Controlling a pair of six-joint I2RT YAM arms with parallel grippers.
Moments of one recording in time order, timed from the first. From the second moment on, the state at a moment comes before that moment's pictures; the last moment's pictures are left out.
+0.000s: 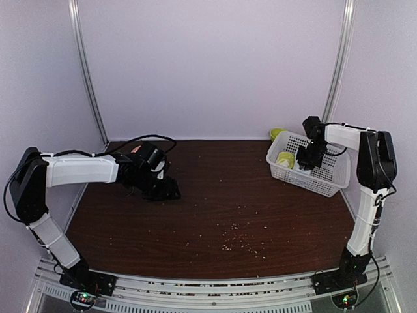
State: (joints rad) left arm -0.67 1.63 1.07 -0.45 0.11 -0.60; right arm 0.07 1.99 1.57 -0.77 0.06 0.51
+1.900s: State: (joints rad) left arm -0.67 1.60 1.06 -0.51 0.09 -0.61; right arm 0.02 2.20 1.83 -0.78 0.19 0.49
